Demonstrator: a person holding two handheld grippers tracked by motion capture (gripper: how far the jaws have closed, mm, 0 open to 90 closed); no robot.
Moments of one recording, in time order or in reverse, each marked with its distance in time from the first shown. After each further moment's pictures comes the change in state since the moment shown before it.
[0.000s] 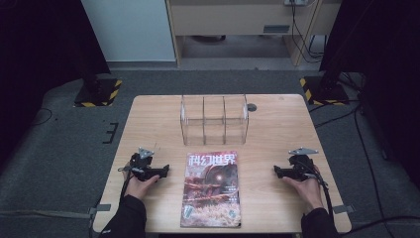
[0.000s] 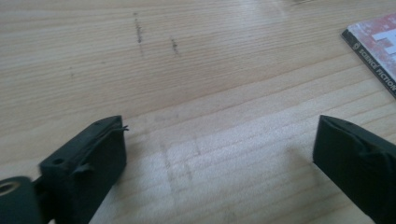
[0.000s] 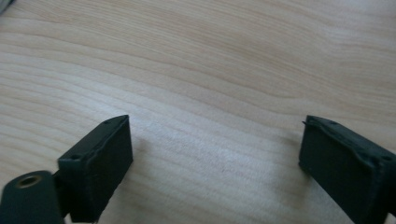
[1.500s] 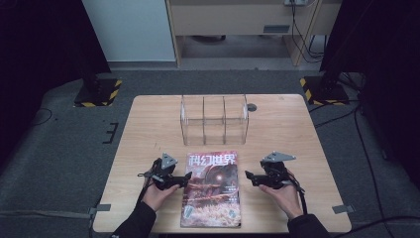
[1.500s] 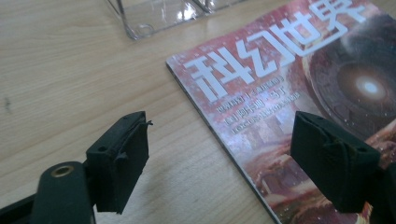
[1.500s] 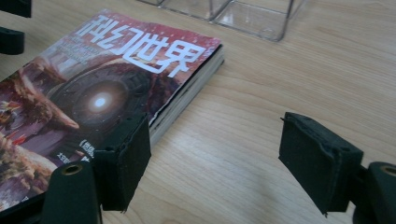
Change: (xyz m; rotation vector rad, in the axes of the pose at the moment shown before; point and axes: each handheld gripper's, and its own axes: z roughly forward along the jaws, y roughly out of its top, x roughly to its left) left arm -0.085 0.005 -0.013 -0.055 -0.202 0.188; right arm 0.100 0.018 -0.022 -0.127 0.247 -0.108
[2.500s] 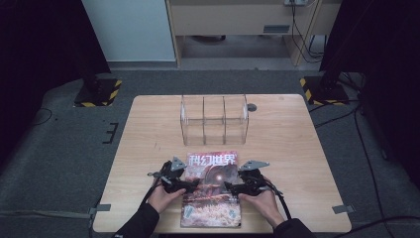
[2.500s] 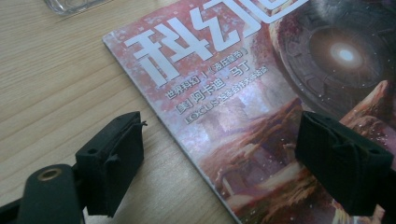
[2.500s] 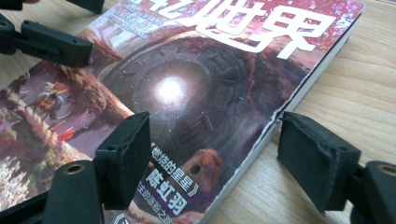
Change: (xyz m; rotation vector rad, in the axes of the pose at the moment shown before) left arm -0.014 -0.004 0.020 0.059 -0.093 0.053; right arm 0.045 -0.011 0.048 0.051 0.125 -0.021
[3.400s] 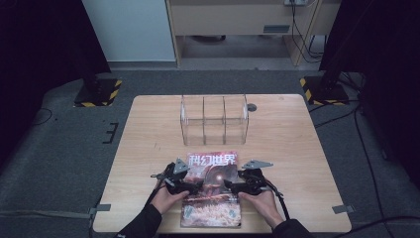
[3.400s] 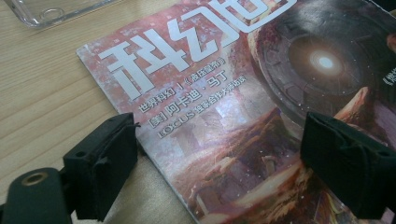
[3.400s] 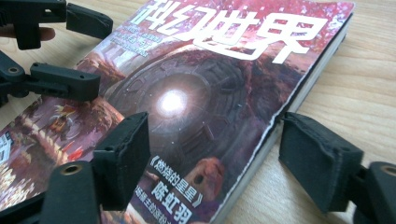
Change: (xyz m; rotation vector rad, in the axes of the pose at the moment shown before) left arm -0.008 -0.002 0.006 -0.039 -0.014 0.013; right arm -0.003 -0.003 0.001 -0.051 0.025 0.094
